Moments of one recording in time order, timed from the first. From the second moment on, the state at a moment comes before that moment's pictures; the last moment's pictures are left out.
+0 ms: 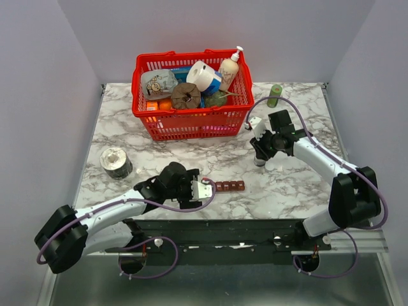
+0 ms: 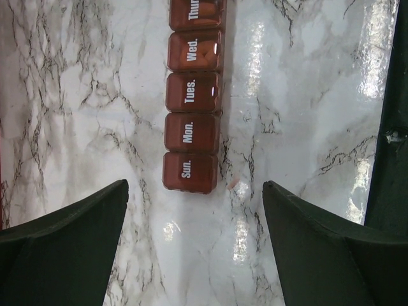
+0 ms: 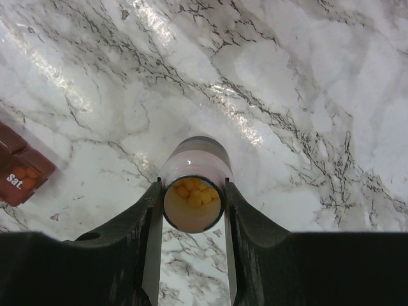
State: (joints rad) left arm -0.82 1.04 0.44 -0.10 0.28 0.67; right arm 0.31 1.49 1.02 -0.52 -0.23 -0.54
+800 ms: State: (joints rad) left arm -0.85 1.23 0.50 -0.11 0.28 0.75; right arm 0.33 1.24 1.01 -0.63 -0.75 -0.84
